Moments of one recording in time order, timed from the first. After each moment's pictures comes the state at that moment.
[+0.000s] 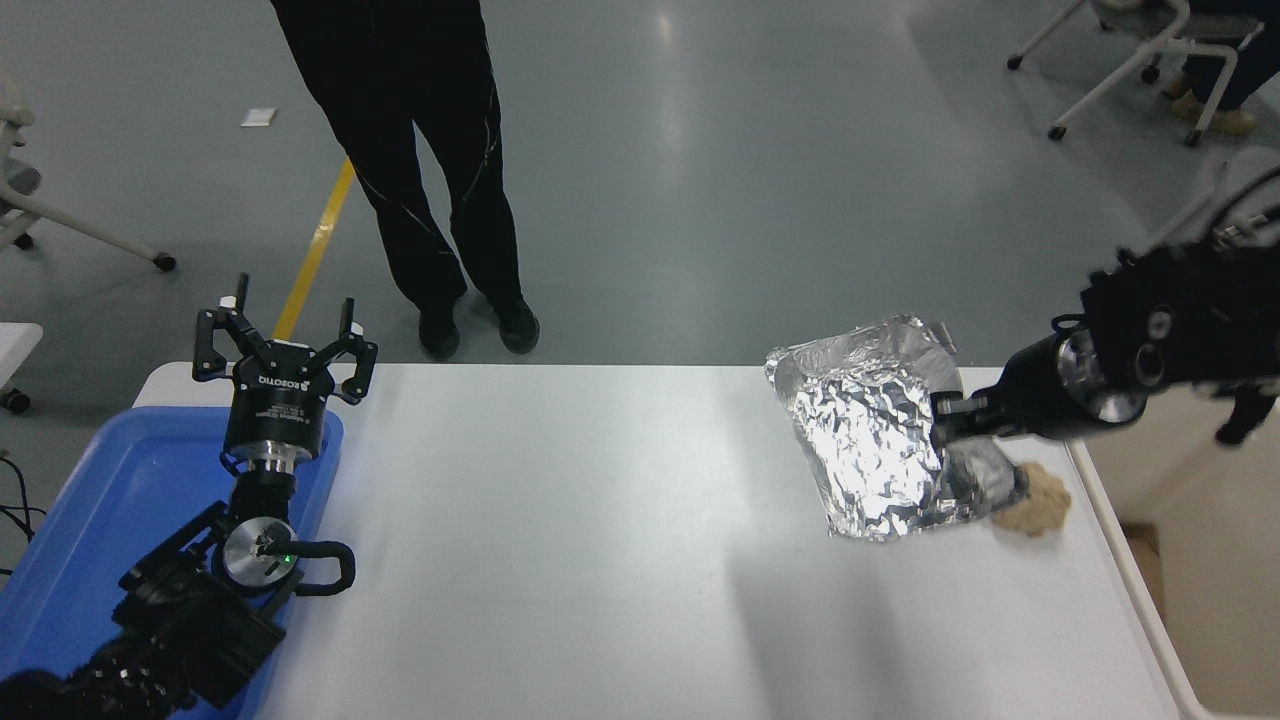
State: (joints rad) left arm -0.58 0.15 -0.99 -0.42 -0.04 -0.74 -0.60; right arm 2.23 -0.45 -1.41 1.61 -0.30 0.35 0.24
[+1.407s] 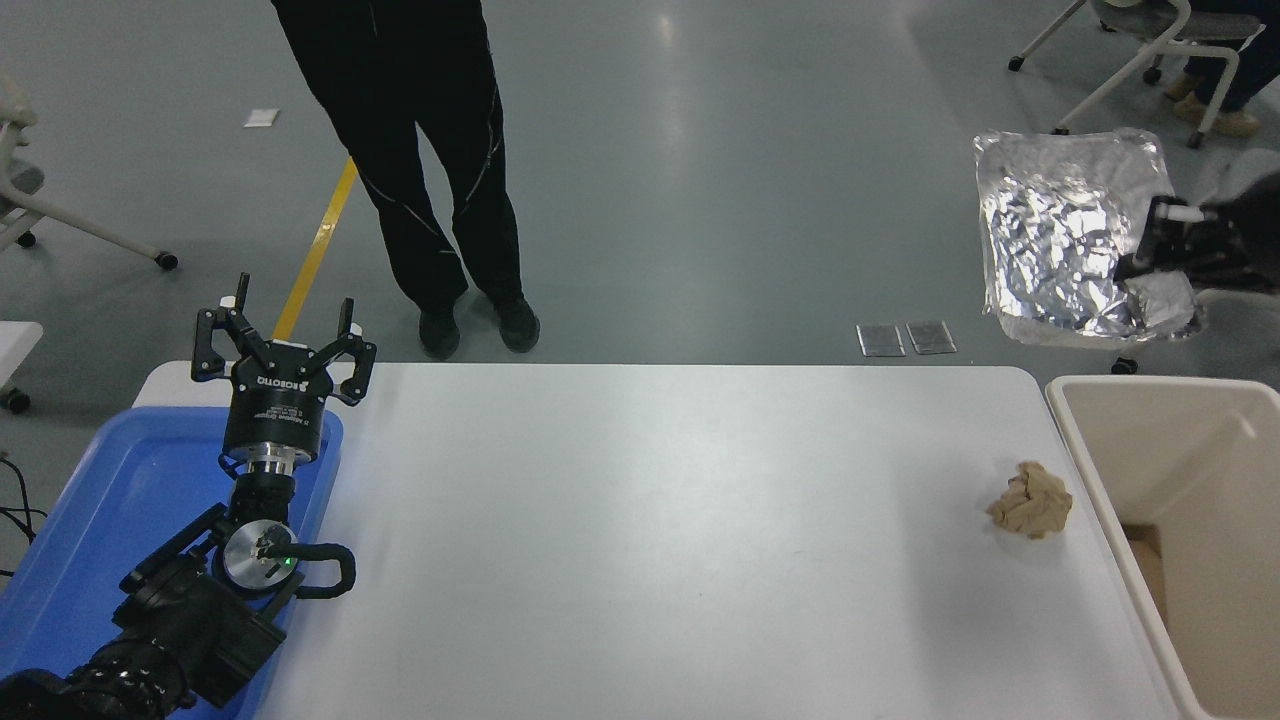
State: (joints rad) left arm -0.58 0.15 -0.99 -0.42 -0.04 -0.74 -0.60; right arm 1.53 -0.71 -1.06 0.65 -0.29 0.51 0.29
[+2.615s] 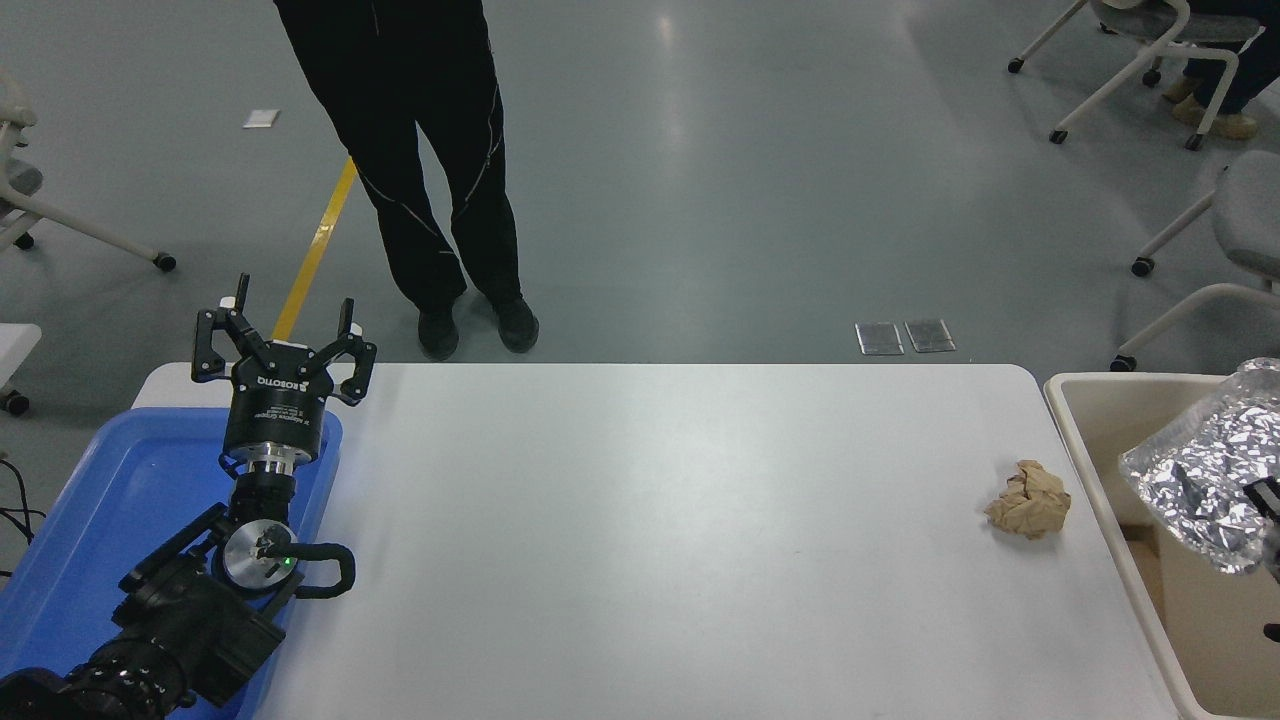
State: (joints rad) left arm -0.57 0.15 -0.99 -0.42 -0.04 -0.74 -0.60; right arm 0.55 -0.41 -0.52 -0.02 0.15 -0.03 0.03
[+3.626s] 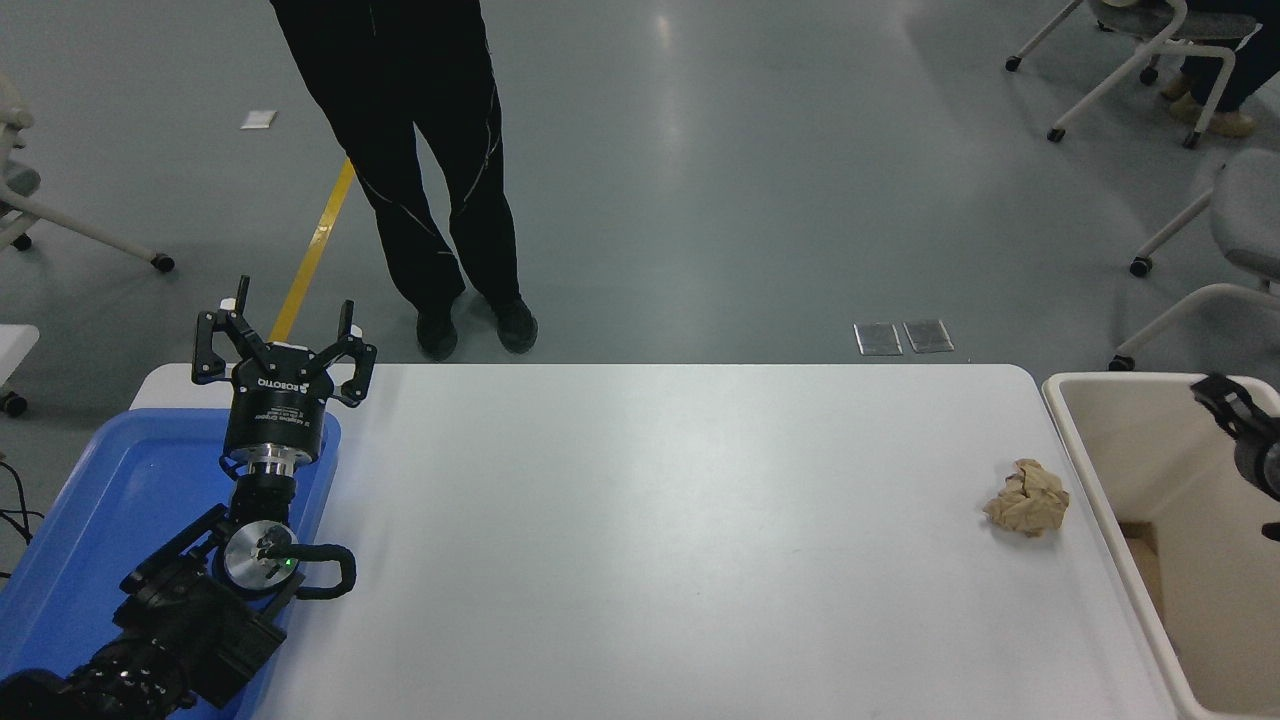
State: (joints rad) left arm -0.57 0.14 -0.99 -0.42 -0.04 -0.74 -0.60; right arm 1.21 -0.60 -0.86 0.67 -0.06 0.01 0.03
